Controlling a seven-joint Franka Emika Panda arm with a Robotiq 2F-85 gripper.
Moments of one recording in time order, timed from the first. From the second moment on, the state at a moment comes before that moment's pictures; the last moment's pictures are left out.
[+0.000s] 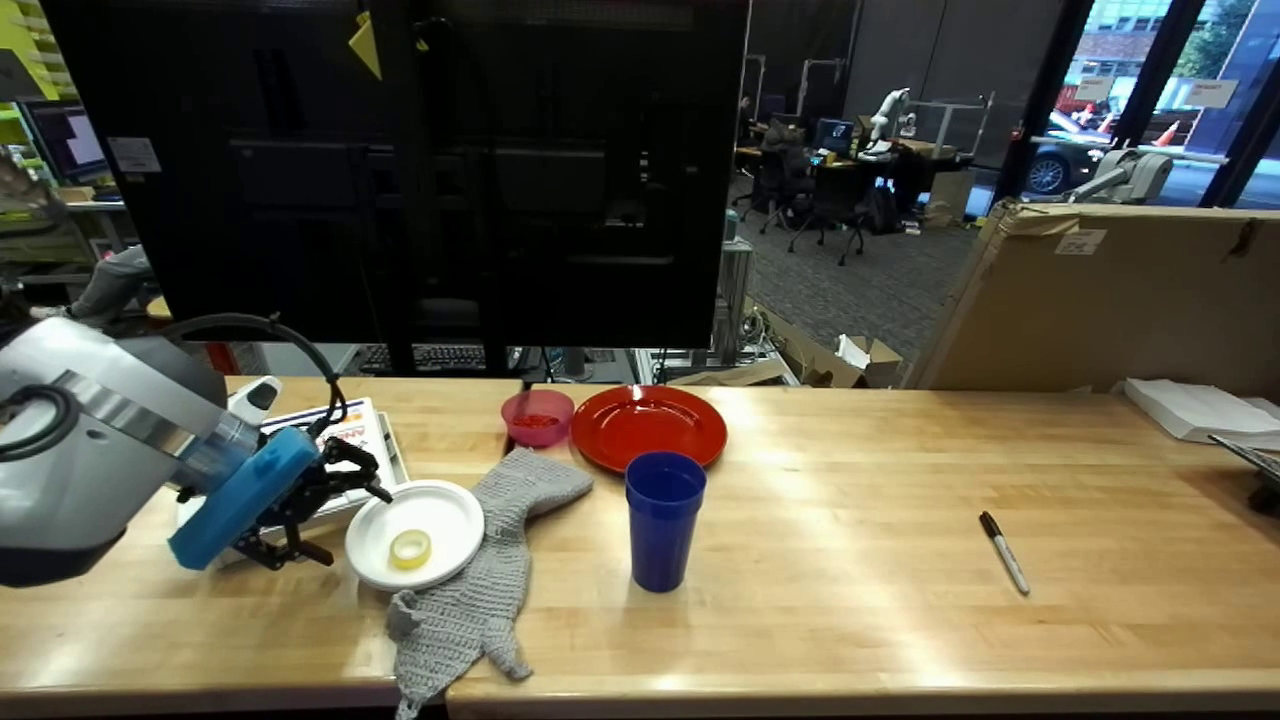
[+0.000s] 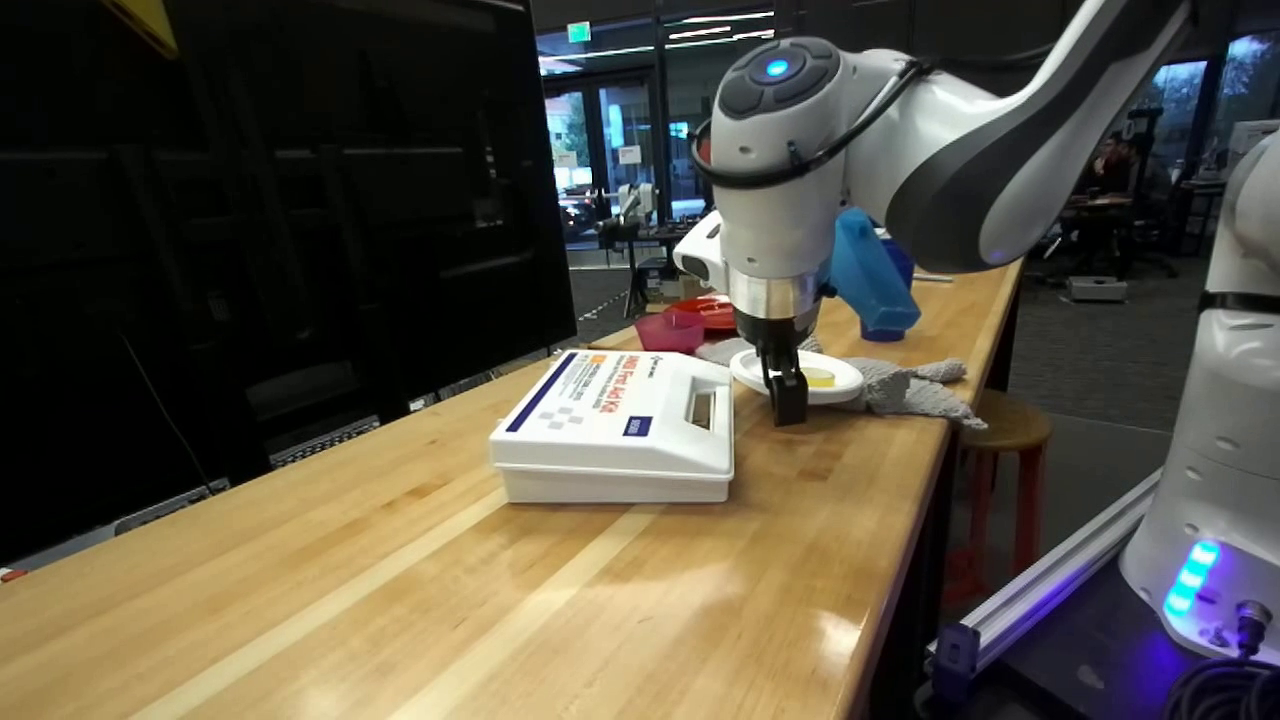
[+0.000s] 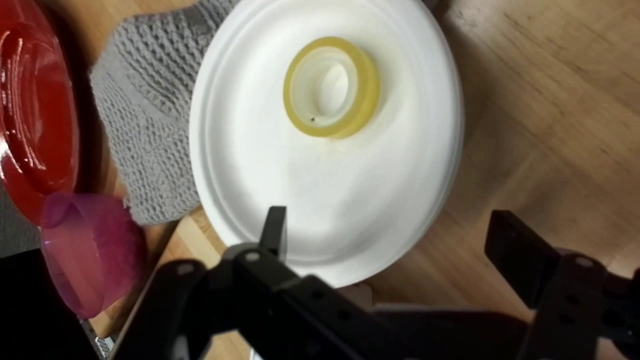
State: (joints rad) arm 0.28 -0.29 0.58 -2.74 -0.69 2.38 0.34
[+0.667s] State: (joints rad) arm 0.28 -0.29 0.57 -2.76 -0.78 2.37 0.47
